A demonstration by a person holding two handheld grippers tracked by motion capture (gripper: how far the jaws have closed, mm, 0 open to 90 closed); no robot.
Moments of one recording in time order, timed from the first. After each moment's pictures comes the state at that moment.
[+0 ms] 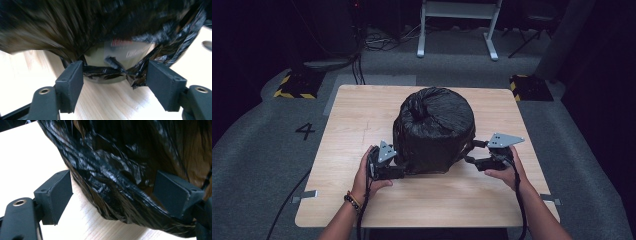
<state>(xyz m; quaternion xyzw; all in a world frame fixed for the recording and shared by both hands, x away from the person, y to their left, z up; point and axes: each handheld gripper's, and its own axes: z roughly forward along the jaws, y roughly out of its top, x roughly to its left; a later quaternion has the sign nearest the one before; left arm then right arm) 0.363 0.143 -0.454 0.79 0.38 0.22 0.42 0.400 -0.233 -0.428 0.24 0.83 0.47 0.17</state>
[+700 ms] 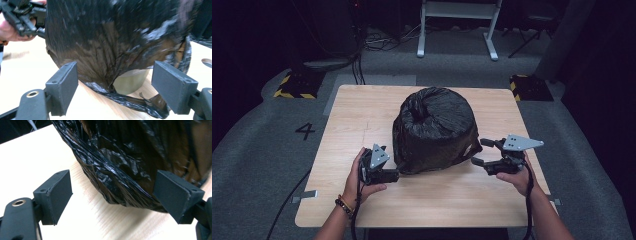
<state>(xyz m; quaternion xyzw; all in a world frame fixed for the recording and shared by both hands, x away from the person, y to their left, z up) 0.341 0.162 -0.446 0.80 0.35 0.23 0.42 0.382 -0.257 -0.405 0.23 0.80 0.54 0.15</state>
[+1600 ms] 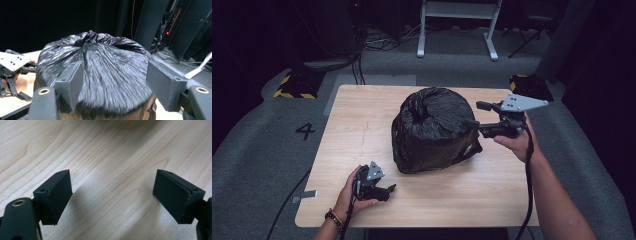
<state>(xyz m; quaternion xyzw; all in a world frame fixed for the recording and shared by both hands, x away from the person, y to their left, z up) 0.331 0.184 -0.502 0.86 0.36 0.16 0.34 0.424 -0.216 -0.301 0.20 0.80 0.53 0.20</state>
